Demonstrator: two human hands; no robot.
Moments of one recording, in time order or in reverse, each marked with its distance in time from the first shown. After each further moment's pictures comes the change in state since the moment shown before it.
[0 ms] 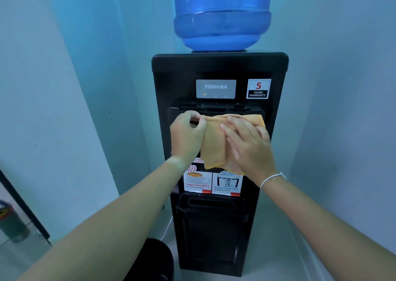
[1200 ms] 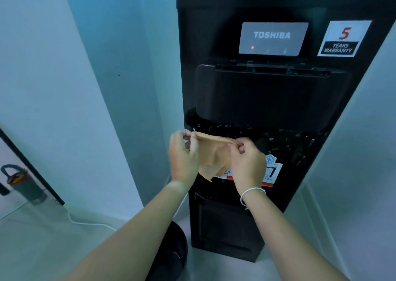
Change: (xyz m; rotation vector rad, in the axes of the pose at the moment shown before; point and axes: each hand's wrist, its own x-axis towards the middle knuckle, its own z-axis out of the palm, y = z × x) left_hand -0.037 -0.145 -0.020 -0.057 0.129 -0.265; right_hand -0.046 -0.102 0.085 0.520 -0.414 1.079
